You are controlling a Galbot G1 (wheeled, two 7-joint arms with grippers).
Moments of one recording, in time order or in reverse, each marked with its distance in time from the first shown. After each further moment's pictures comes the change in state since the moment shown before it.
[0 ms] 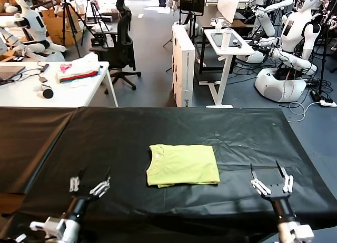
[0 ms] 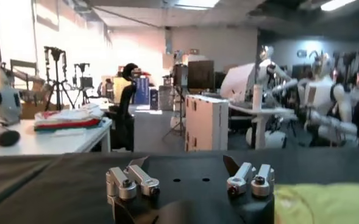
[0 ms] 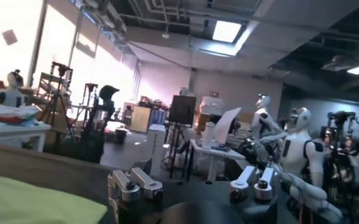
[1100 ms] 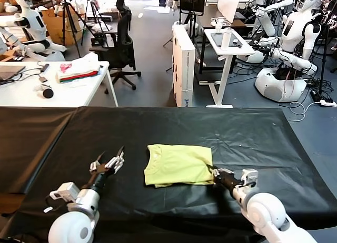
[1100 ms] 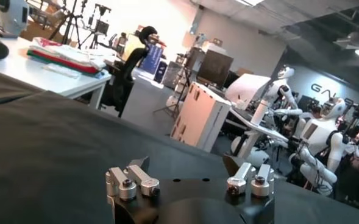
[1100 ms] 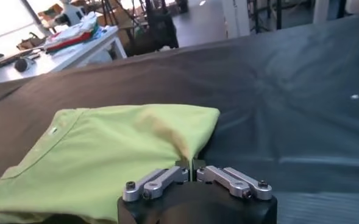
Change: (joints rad) left arm -0.331 -0.189 0.075 0.045 -0.333 0.328 -0.049; right arm 0.572 -0.076 -0.334 -0.088 0.593 -0.795 -0.088
